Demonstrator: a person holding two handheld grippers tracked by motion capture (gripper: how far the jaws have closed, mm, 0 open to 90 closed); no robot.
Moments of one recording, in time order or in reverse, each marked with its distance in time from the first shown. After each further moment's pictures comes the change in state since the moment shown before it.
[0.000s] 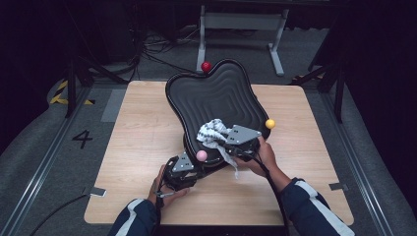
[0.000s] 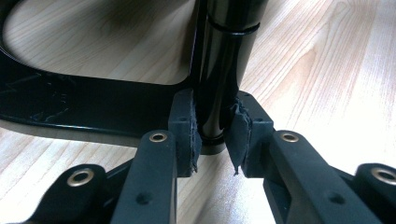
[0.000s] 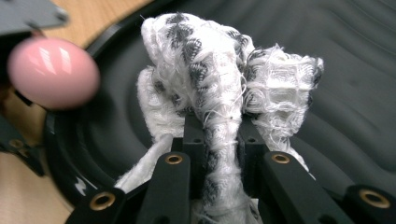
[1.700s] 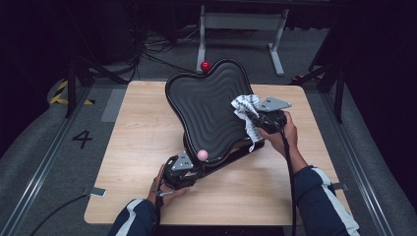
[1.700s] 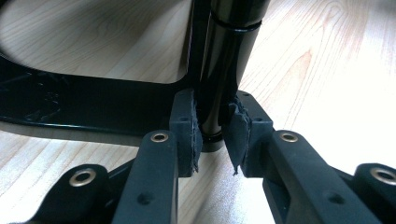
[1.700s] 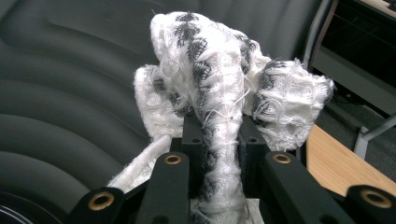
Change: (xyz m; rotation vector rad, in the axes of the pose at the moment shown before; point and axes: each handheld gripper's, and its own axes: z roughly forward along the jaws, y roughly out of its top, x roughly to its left) left arm 0.004 0.001 0.000 0.000 -0.029 -0.012; right arm -0.100 -0.036 -0.017 0.069 -0.236 0.223
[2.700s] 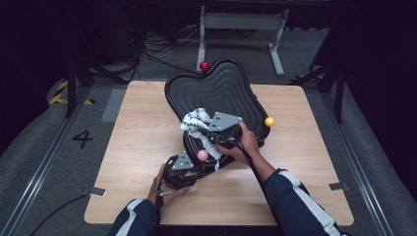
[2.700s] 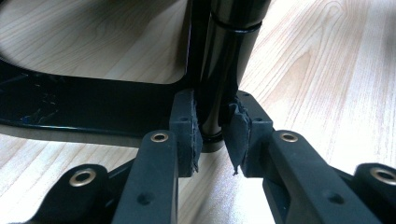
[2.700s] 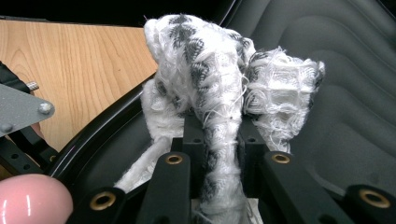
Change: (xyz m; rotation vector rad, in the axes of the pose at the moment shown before) left arm 0.000 0.001 0.001 -0.002 -0.001 0.004; right arm 0.114 0.057 0.020 -0.105 0.258 -0.223
